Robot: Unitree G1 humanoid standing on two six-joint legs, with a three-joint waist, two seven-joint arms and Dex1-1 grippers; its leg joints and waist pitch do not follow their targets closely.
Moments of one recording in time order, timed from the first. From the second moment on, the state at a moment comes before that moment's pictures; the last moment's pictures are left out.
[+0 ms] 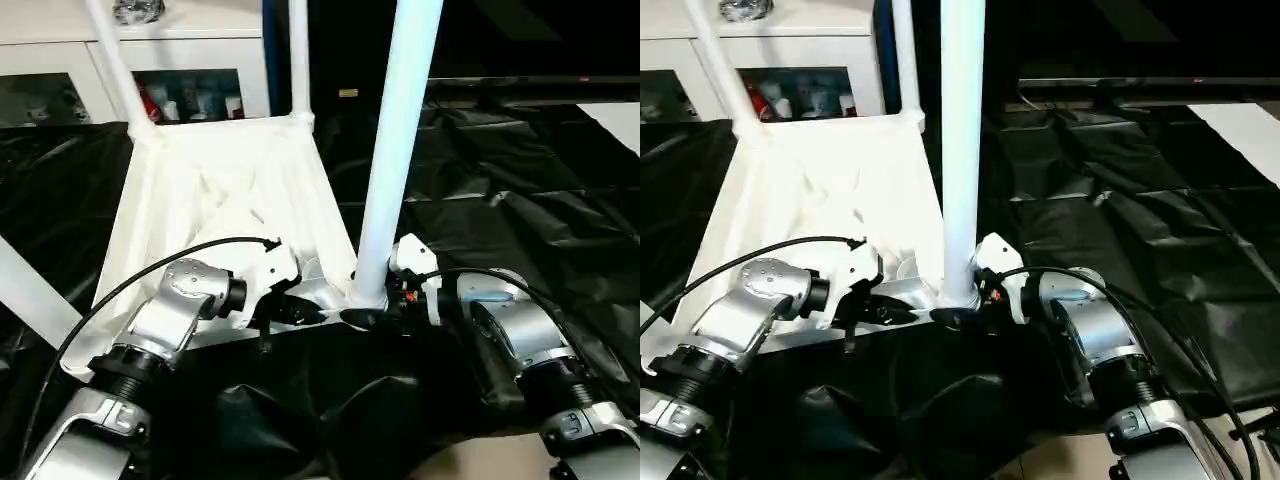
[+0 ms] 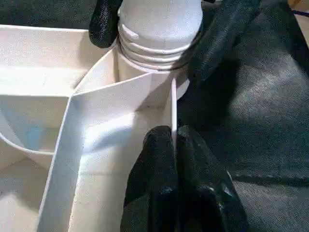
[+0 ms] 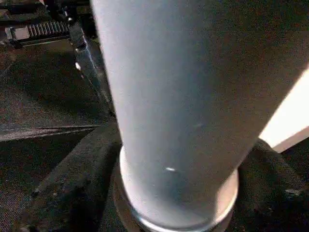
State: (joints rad) left arm -0.51 0.39 -0.28 0.40 -0.03 0.23 -1.26; right arm -0.48 -0.33 0.22 0.45 0.09 0.16 1.16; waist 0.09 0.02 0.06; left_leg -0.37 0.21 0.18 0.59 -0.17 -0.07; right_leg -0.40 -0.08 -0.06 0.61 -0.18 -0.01
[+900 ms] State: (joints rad) left arm -0.64 0.13 -0.21 0.60 0.07 0.30 -0.78; right arm -0.56 -0.05 0.01 0.65 0.03 0.14 0.42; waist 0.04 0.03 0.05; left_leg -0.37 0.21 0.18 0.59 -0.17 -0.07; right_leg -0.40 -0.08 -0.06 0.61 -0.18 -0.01
